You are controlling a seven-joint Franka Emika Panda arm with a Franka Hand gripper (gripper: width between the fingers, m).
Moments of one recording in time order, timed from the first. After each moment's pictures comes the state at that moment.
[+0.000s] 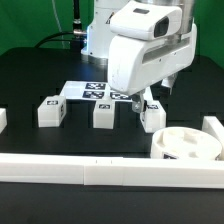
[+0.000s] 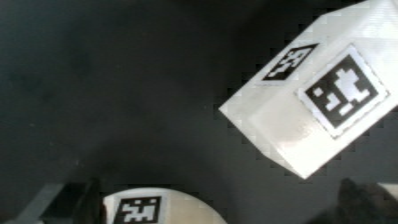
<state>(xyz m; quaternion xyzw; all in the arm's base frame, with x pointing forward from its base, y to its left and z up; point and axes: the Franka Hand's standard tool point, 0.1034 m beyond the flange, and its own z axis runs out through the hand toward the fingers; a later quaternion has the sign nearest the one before) 0.538 0.043 0.057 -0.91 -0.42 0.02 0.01</state>
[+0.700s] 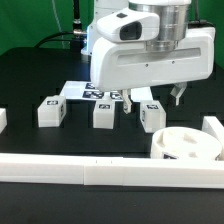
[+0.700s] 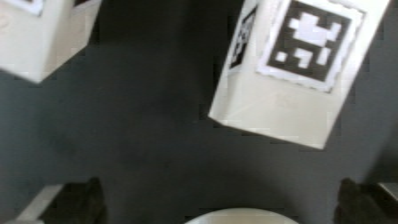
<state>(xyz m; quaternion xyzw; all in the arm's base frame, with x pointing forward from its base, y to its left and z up) 0.535 0.044 0.047 -0.99 -0.14 0.01 0.02</state>
